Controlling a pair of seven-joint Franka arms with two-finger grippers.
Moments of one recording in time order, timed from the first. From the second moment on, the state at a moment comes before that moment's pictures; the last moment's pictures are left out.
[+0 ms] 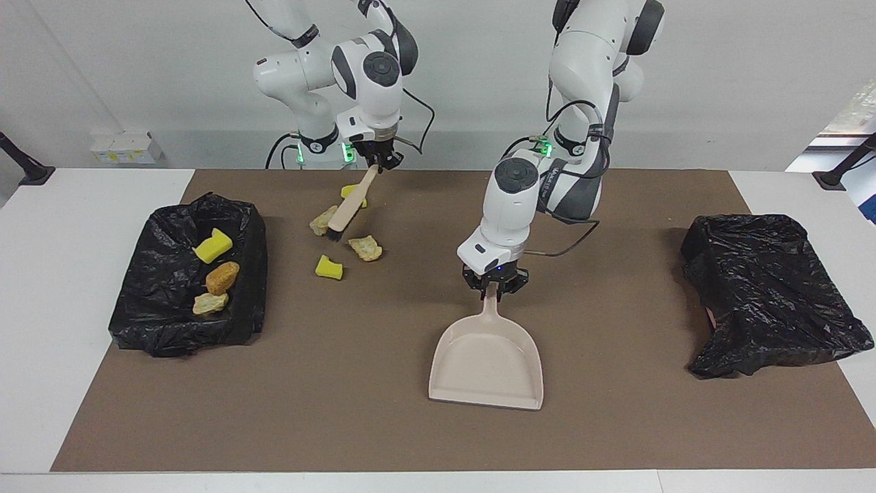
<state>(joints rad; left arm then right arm) -0.49 0.39 -0.04 -1.67 0.06 2.13 -0.22 0.23 -0.39 0.24 -2.58 0.10 1.86 1.02</state>
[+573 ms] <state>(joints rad) -0.46 0.32 -0.04 -1.67 0.14 1.94 0.46 0.13 -0.38 0.24 -2.59 0.11 1.79 0.96</state>
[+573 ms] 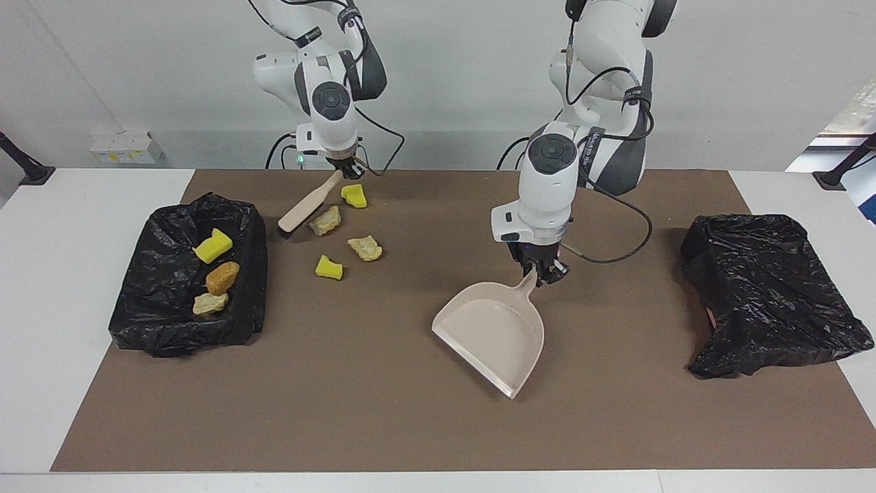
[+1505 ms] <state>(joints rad) -0.59 0.09 -0.07 -2.12 0.14 2.20 0.82 0.17 0.00 0.26 -2.23 0.30 1.94 0.84</state>
